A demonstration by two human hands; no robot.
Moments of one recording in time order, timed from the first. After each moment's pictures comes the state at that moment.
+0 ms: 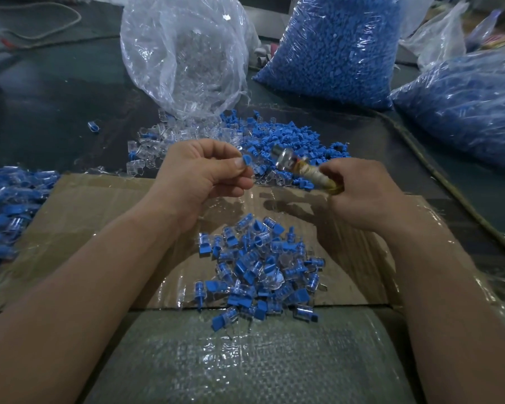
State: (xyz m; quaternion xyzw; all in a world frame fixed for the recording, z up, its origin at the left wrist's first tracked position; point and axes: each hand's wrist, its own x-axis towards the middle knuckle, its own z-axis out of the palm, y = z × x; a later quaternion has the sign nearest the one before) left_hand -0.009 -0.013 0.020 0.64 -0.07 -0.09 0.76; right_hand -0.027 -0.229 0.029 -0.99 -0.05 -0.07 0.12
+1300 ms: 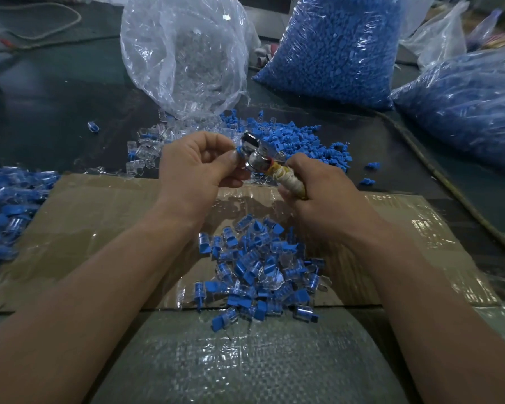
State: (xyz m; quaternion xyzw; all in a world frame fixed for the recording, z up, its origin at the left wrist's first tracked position) left_hand -0.015 -0.022 0.015 0.67 -0.08 0.06 0.73; right_hand -0.031 -0.191 0.020 -0.97 -0.12 -0.07 0.20
